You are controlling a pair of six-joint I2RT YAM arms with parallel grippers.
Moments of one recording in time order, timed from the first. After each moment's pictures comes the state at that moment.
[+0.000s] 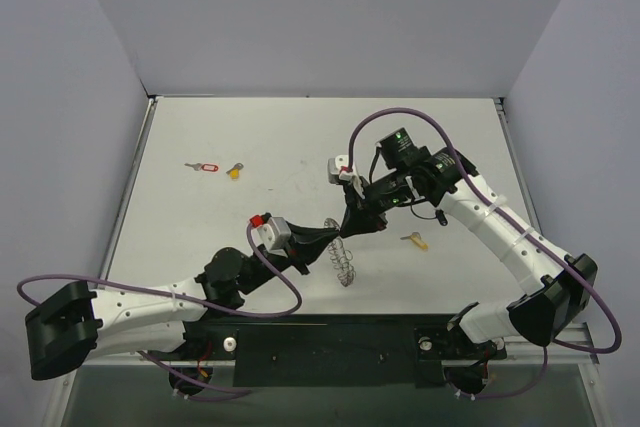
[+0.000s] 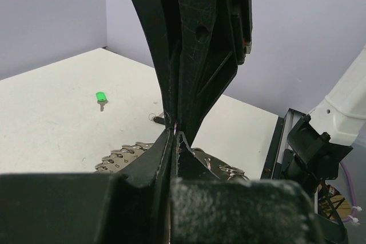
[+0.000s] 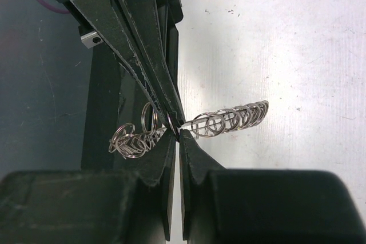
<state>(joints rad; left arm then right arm) -1.13 1.01 0.34 0.98 -0.08 -0.16 0.64 1.38 1.38 -1.00 -0.87 -0.62</state>
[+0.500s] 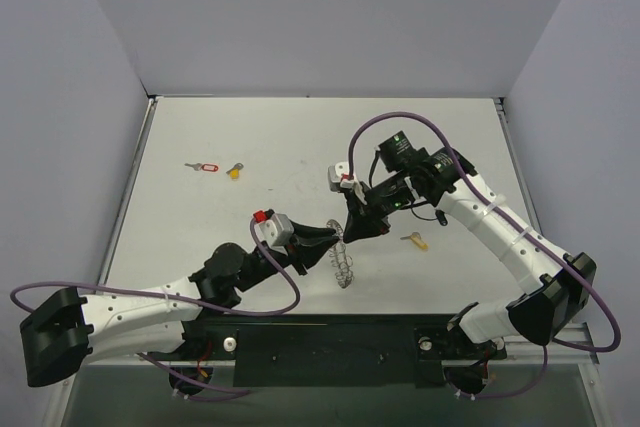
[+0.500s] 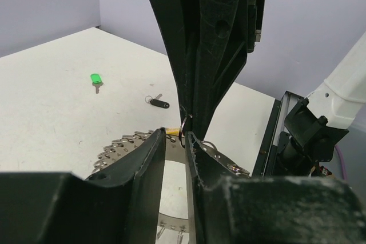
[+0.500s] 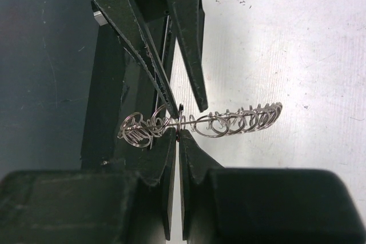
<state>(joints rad) -1.10 0.96 0.35 0.84 -0.03 -0.20 0.65 1.39 1.38 -1.07 -0.88 -0.72</state>
